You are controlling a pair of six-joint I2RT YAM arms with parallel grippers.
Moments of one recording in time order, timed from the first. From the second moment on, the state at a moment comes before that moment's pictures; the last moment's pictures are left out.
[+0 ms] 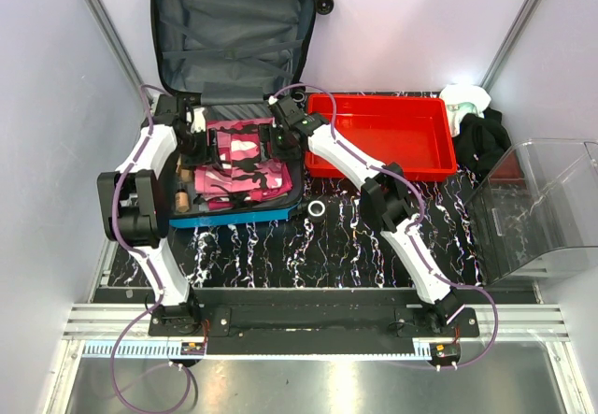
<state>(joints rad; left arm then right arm) 0.07 1.87 1.51 -0.79 0.31 -0.02 0.69 2.54 2.44 -0.78 -0.13 0.48</state>
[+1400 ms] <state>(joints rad) 0.07 1.92 1.53 -0.73 0.48 -0.09 0.66 2.69 2.65 -0.88 -0.33 0.54</state>
